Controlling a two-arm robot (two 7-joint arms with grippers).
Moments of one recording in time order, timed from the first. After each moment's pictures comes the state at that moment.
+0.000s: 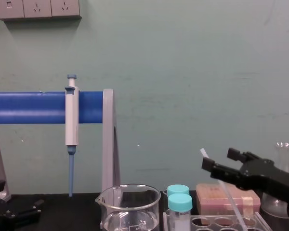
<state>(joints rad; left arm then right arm) -0.20 0.60 0.45 -1.41 -0.25 -0.12 0.03 0.50 0.25 -0.31 -0.87 0.48 -0.41 0.72</state>
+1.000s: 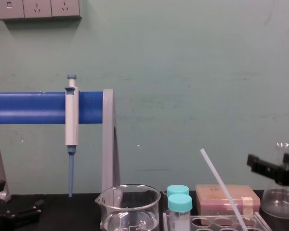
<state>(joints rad) -0.20 0.60 0.45 -1.41 -0.25 -0.12 0.03 0.24 0.25 -0.16 -1.29 0.37 -0.14 0.29</state>
